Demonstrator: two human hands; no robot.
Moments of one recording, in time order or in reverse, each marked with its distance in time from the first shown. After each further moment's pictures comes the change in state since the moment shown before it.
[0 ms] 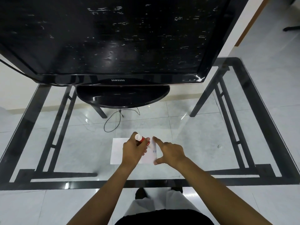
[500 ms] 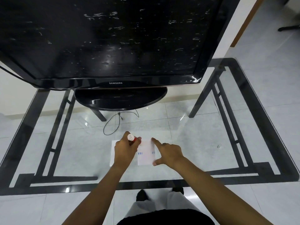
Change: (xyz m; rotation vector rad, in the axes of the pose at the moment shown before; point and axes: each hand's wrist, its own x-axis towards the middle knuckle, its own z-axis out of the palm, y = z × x) left_hand 0.012 -0.005 -0.019 0.223 0.116 0.060; right_hand -0.002 -0.004 -0.005 -0.029 -0.025 0.006
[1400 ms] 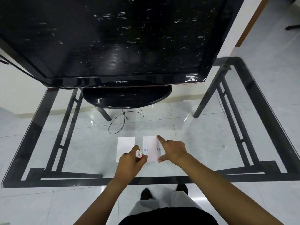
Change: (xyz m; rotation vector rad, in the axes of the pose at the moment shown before) left_hand -0.054 -0.019 -0.019 0.259 -0.166 0.150; right_hand 0.002 -0.005 0.001 -0.067 0.006 0.005
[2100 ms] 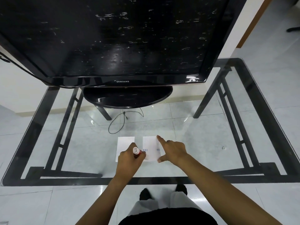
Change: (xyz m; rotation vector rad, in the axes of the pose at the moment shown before) left_hand 0.006 0.000 0.003 -0.100 0.109 -0.091; right_hand -0.002 0.001 0.000 0.002 0.006 -0.010
